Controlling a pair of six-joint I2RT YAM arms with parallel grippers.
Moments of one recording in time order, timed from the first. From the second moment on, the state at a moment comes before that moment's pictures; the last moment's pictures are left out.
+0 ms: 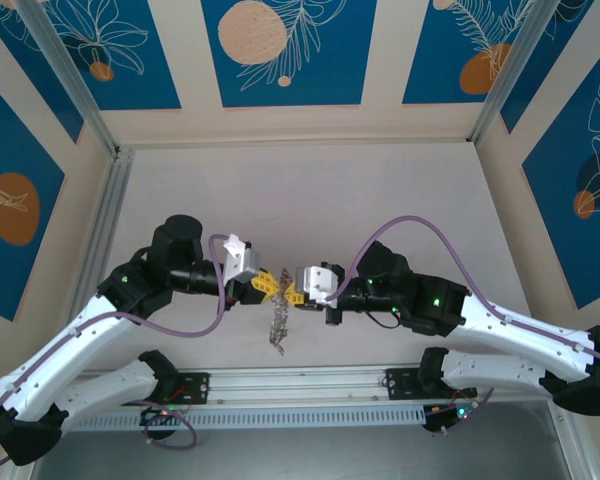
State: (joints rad) left arm -0.73 0.89 0.98 -0.57 0.83 0.30; right arm 1.16 0.91 0.93 -0.38 -0.20 -0.37
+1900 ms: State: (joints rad) left arm -0.73 0.87 0.98 -0.52 0.76 0.26; right arm 1.34 0.95 0.92 -0.29 0.29 -0.58
